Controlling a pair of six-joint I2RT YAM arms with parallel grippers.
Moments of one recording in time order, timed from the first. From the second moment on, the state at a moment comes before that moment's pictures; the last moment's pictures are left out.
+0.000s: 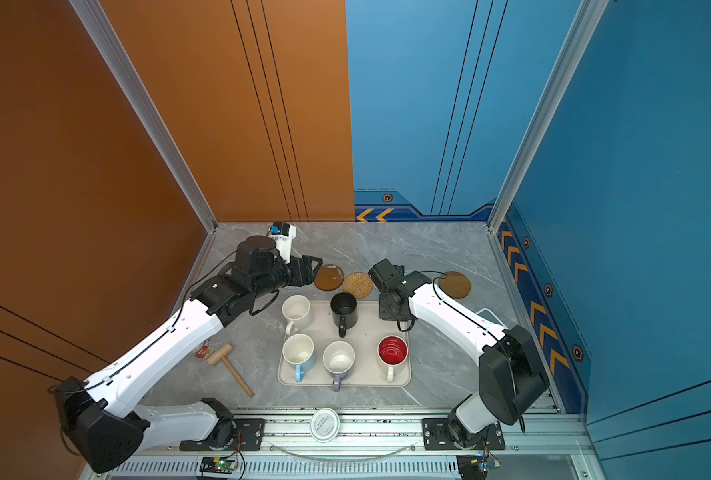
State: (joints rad) left arm -0.57 1.26 1.21 -0.44 0.00 -0.45; right arm 0.60 1.52 1.19 -0.94 0.22 0.63
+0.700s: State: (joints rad) left arm -0.57 1.26 1.21 -0.44 -0.01 -0.45; right arm 0.10 1.57 1.34 -0.98 0.22 0.41
